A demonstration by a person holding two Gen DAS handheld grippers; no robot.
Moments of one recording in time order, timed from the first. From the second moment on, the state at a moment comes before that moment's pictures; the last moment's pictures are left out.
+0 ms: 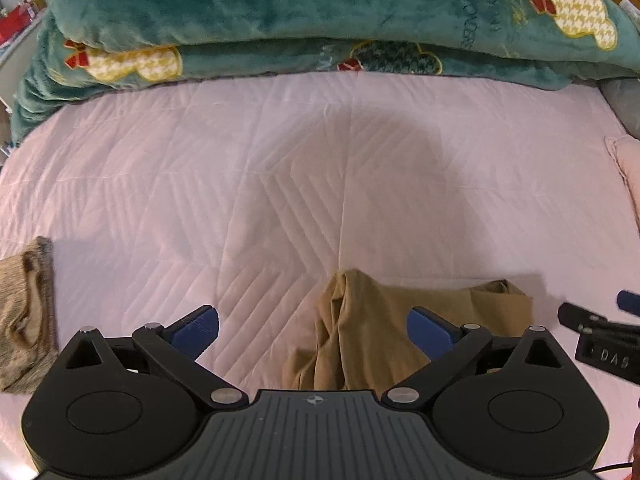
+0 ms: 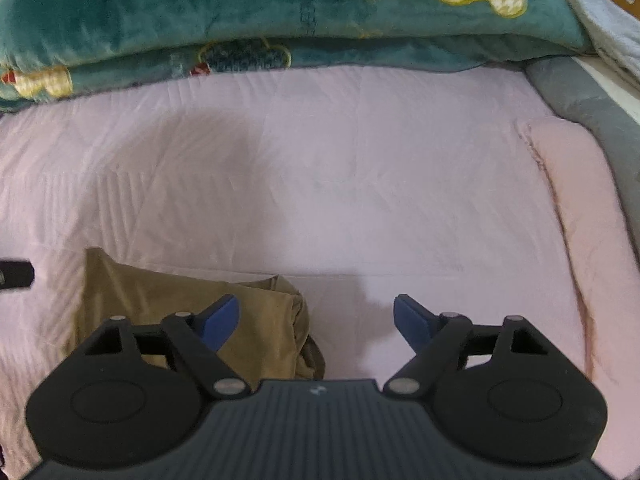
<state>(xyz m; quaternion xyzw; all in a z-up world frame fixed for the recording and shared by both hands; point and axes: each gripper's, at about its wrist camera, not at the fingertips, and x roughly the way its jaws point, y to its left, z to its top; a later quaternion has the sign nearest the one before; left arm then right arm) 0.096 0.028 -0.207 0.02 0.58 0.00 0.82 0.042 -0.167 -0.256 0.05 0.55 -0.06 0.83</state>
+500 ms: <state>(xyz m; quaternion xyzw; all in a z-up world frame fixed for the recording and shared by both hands) 0.123 0.035 -0.278 0.00 0.60 -0.04 0.80 0.061 -0.179 -0.326 0.08 0.58 -0.04 0.81</state>
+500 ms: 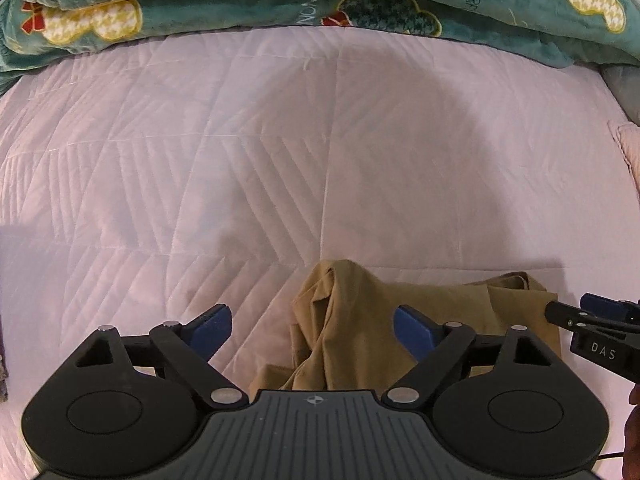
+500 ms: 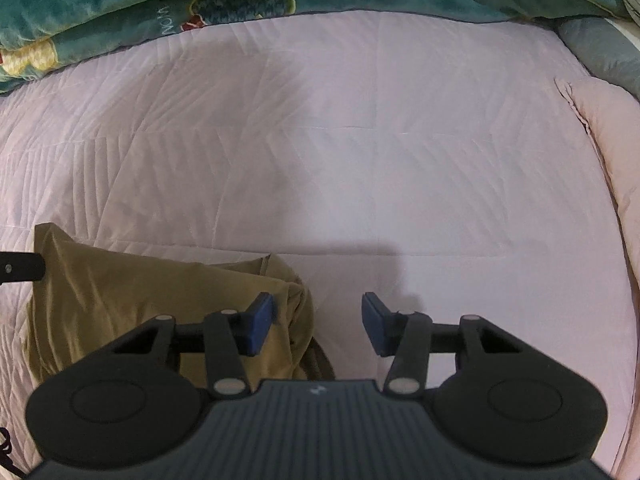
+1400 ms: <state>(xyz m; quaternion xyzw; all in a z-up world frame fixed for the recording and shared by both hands) 0.124 0.030 -0.299 -0.05 0.60 -0.09 0.79 0.060 -0.179 -0.335 0.15 0.56 0.02 0.81</state>
